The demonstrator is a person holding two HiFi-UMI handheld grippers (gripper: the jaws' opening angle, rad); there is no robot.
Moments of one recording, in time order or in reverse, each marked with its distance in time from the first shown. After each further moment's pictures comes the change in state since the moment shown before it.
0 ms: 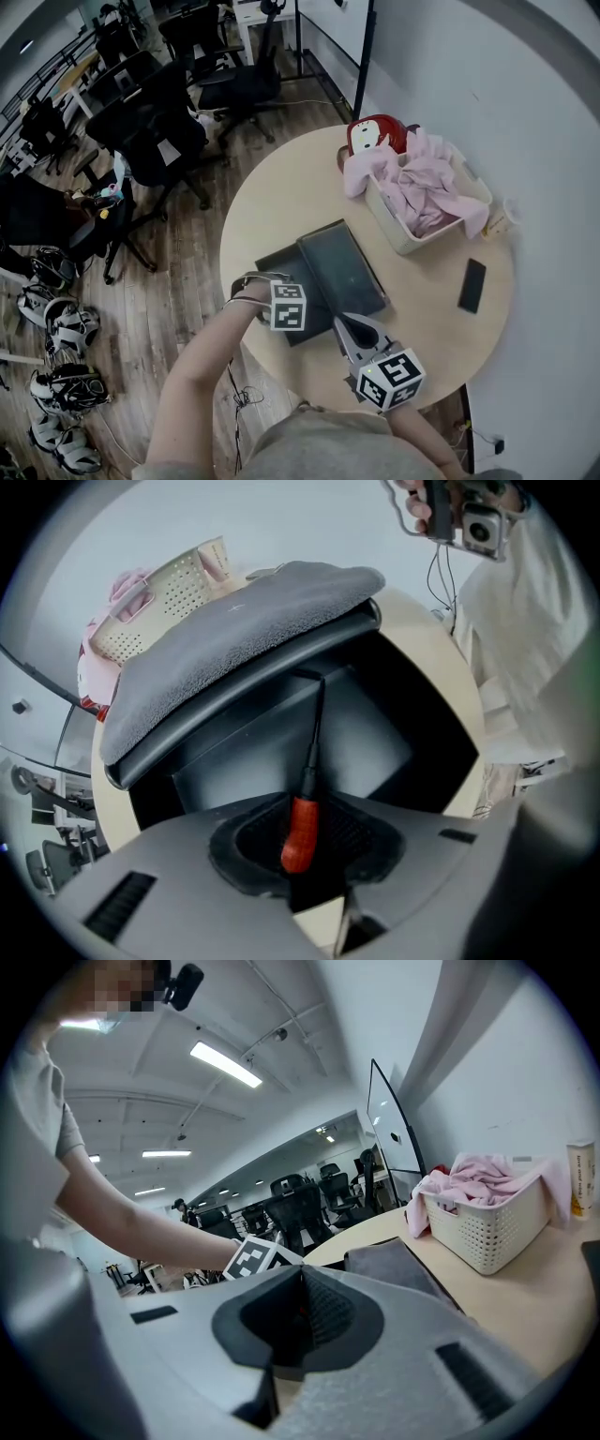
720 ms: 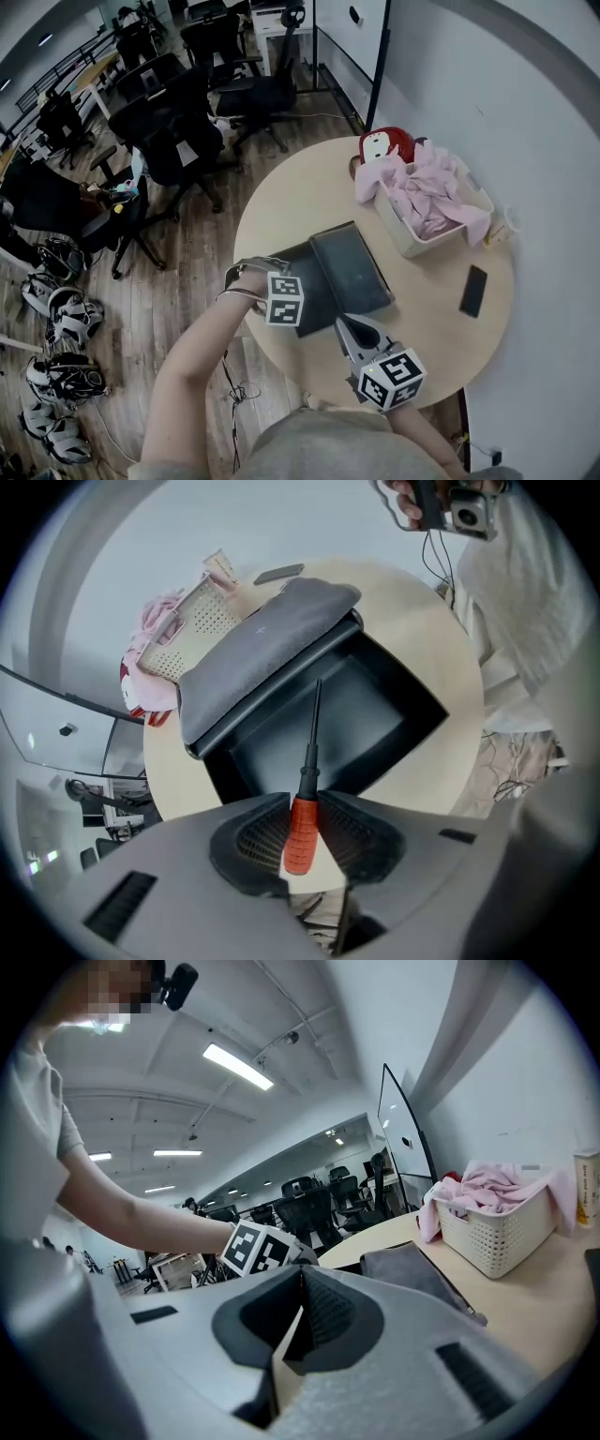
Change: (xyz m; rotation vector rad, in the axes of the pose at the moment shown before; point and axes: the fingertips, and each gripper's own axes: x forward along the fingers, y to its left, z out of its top) left arm -0.056 0.013 -0.032 0.051 0.112 0.206; right arm -0.016 0.032 0.002 -0.035 -0.013 0.047
